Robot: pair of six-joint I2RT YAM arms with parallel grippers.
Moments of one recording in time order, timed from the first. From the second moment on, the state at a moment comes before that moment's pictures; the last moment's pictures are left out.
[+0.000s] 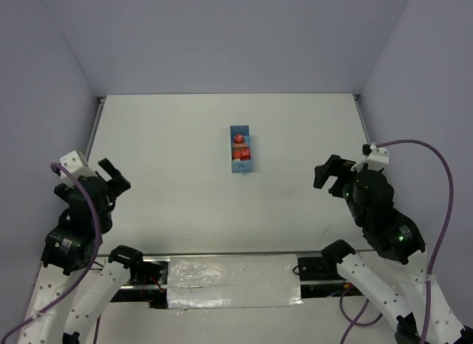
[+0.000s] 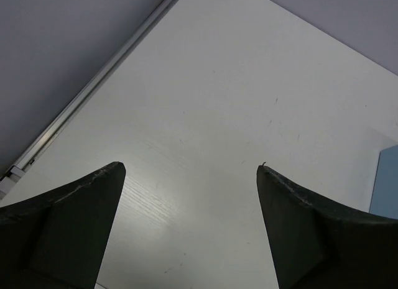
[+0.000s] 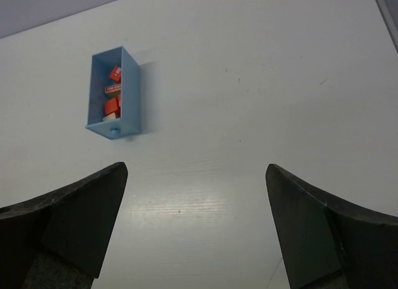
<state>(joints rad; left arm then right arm) -0.28 0.47 0.91 -0.86 -0.70 -0.51 0.47 0.52 0.97 -0.82 0.44 0.46</state>
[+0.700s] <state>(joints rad) -0.28 0.52 0.91 -0.82 -0.62 -0.49 0.60 1.50 1.35 -0.45 0.10 0.52</state>
